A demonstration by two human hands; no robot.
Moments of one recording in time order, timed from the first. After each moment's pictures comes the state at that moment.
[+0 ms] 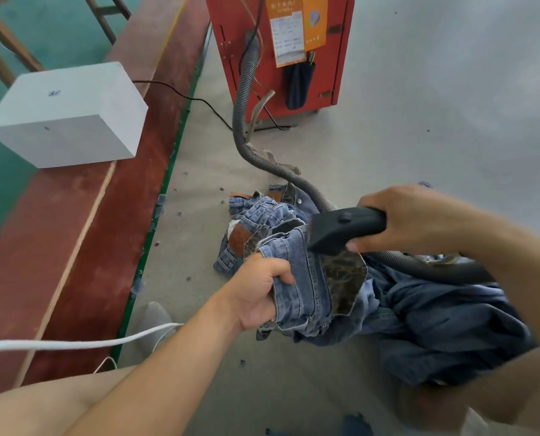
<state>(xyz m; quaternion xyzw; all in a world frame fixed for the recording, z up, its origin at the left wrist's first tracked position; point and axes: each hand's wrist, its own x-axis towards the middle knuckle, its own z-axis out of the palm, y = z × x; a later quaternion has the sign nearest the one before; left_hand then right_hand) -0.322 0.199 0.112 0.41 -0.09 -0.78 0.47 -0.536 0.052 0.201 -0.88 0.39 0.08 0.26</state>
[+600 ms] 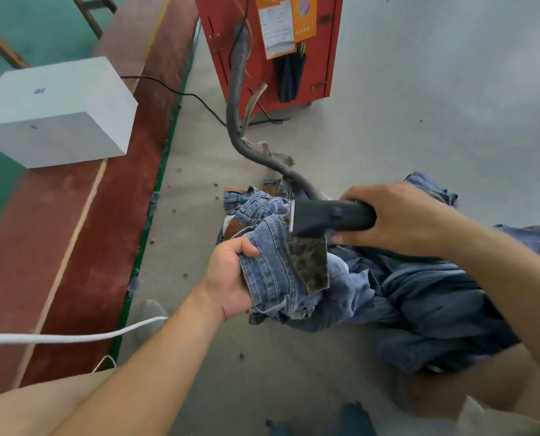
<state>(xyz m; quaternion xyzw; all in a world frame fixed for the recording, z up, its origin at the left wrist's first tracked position) -0.299 0.198 0.100 0.36 -0.05 -0.78 0.51 -0.537 0.064 0.182 -0.89 0.39 -0.02 0.26</state>
